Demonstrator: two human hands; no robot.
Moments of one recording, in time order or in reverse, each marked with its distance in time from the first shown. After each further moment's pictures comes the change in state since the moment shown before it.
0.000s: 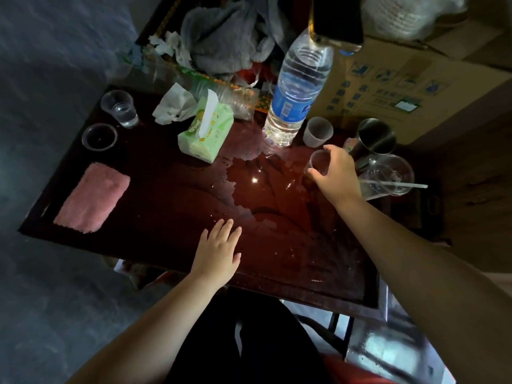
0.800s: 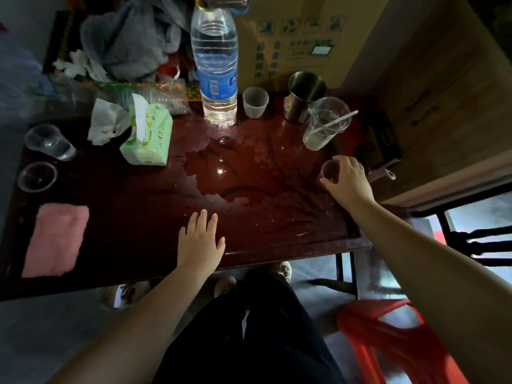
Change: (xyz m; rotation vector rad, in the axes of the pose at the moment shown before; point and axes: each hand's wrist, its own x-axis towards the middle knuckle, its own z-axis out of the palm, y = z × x) left_hand -0.001 -0.004 -0.005 0.166 -0.021 0.086; right_hand -0.134 0.085 -0.028 -0.050 0.066 0.404
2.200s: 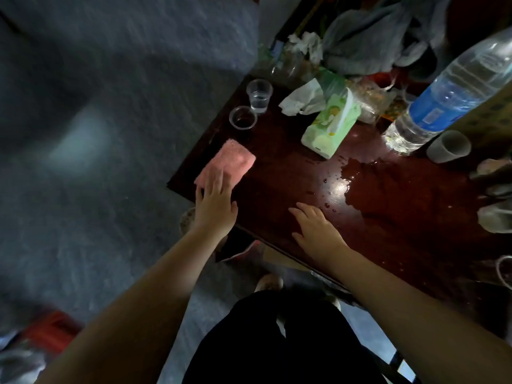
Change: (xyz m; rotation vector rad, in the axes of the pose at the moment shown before) left_hand -0.086 -0.199 -0.005 -0.246 0.145 -0.594; right_hand -0.121 -0.241 0.170 -0.290 -0.595 -0.908
